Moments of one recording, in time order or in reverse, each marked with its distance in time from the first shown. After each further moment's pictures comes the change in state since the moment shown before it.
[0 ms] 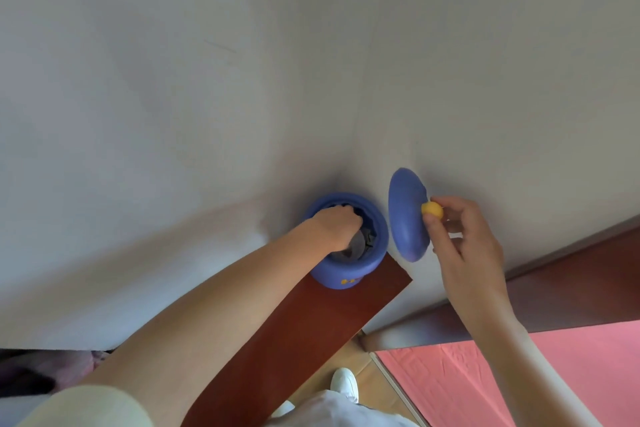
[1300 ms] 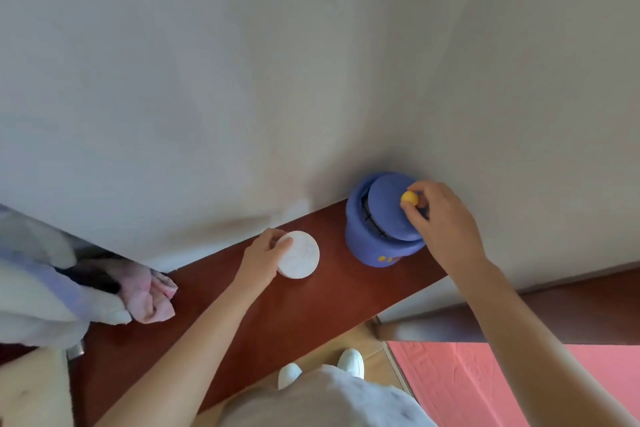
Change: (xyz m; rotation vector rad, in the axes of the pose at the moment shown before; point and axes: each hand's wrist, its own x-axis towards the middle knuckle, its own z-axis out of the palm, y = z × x) left_hand -0.147 -0.096 0.103 -1.116 0.571 -0.545; right_hand 0.037 0.040 0.068 -0.491 -0.320 -0.281
